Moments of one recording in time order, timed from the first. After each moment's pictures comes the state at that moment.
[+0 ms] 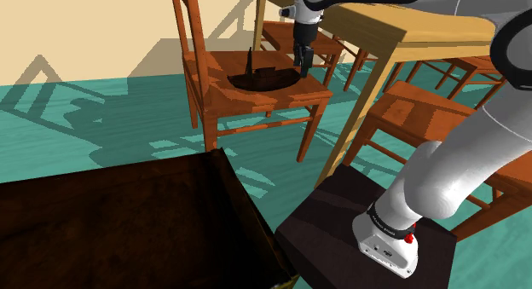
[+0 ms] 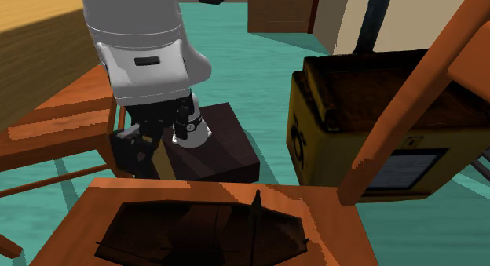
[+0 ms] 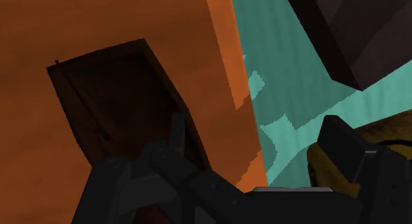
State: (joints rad) arm 0.12 -0.14 -0.16 -1.88 -0.12 1.67 -0.92
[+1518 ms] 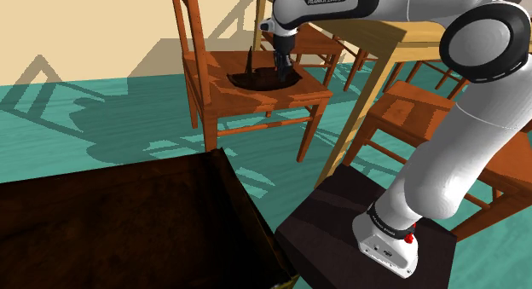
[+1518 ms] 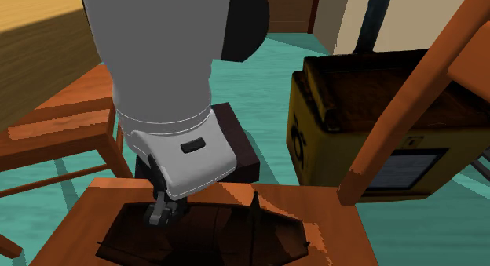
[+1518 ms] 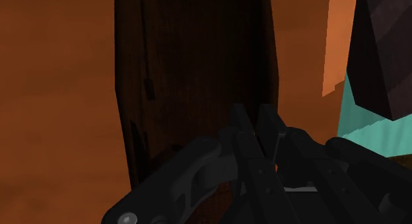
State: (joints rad) arm 0.13 0.07 -0.16 -1.77 -0.13 1.79 -1.10
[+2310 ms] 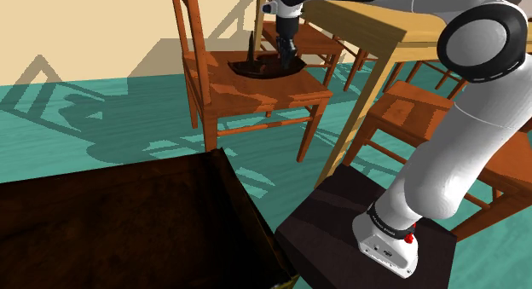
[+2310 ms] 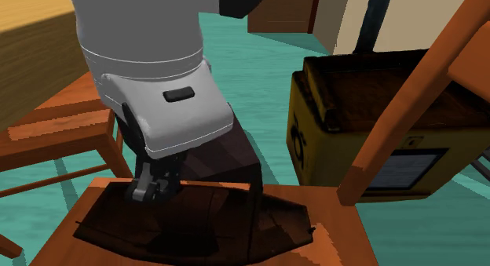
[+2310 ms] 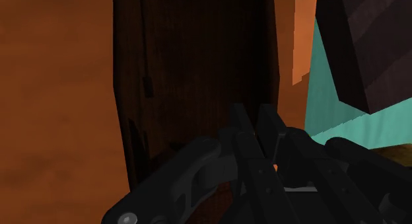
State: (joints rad) arm 0.13 0.08 -0.16 -1.62 -0.13 1.63 -1.12
